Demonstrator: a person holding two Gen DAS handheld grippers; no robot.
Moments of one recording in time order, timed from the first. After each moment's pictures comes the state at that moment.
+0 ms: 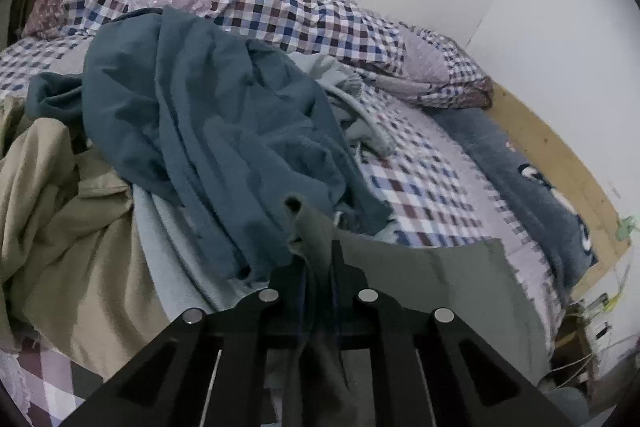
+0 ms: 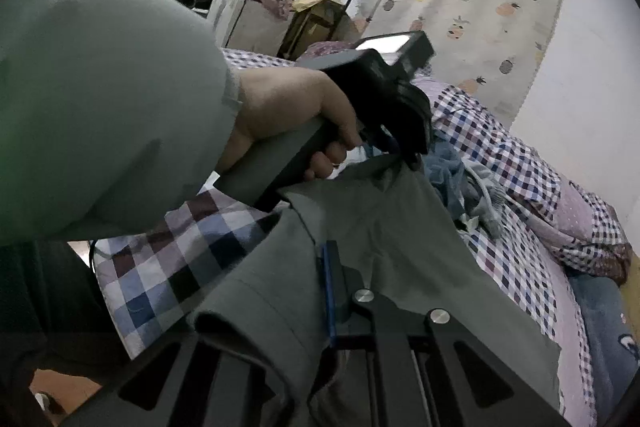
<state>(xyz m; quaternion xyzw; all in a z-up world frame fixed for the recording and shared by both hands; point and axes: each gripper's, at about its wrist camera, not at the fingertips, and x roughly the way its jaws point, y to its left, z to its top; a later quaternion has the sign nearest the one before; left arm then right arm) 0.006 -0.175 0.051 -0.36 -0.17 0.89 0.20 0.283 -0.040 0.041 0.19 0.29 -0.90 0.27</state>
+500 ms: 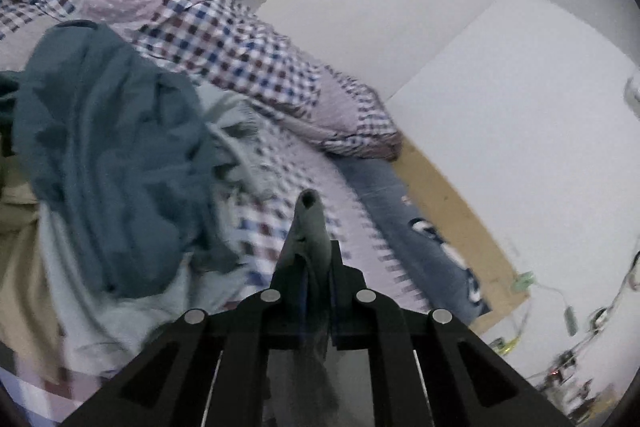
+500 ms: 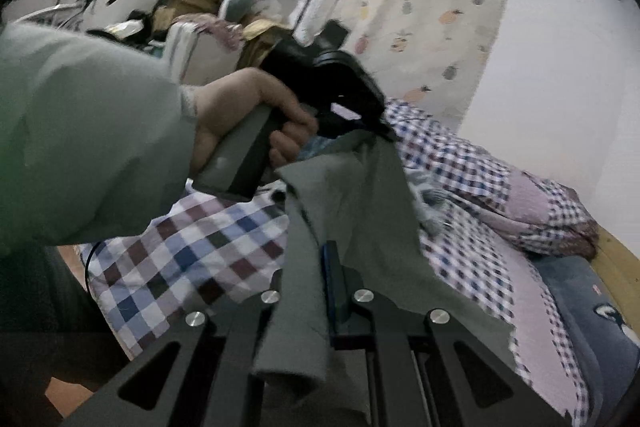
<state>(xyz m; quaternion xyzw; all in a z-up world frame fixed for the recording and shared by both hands) 0.022 -0.158 0.116 -0.29 -0.32 0.84 0.33 0.317 0.022 0.099 0.15 0.25 -0.93 0.21</state>
